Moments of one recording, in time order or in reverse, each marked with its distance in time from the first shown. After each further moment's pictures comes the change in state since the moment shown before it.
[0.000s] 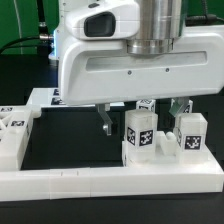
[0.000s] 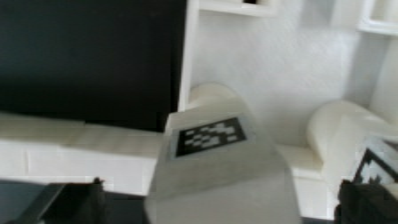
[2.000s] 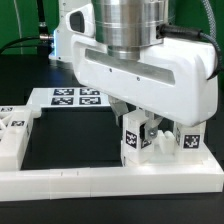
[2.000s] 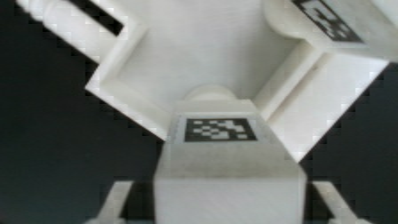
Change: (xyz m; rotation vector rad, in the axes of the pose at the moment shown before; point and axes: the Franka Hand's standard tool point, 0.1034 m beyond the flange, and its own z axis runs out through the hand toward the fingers) arm -0.001 0.007 0.003 0.048 -0.076 1.187
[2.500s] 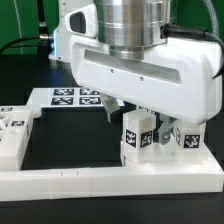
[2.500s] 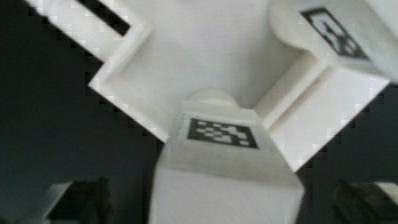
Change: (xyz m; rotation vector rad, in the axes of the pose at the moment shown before) arm -0.003 -0.001 -0.001 -0.004 0.001 -0.184
